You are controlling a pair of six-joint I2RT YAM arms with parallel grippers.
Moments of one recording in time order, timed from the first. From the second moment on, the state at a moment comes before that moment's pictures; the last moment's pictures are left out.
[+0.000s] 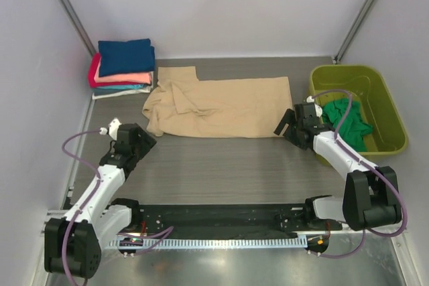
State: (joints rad) left arm -0.14 0.96 0.51 -0.35 -0.22 -0.83; right arm 0.15 1.28 0.73 -0.39 0.10 0.65
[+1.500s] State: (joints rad) left arm -0.10 1.43 0.42 0.43 -0.24 -1.09; right arm 0.13 1.55 0.76 -0.18 0.17 0.63
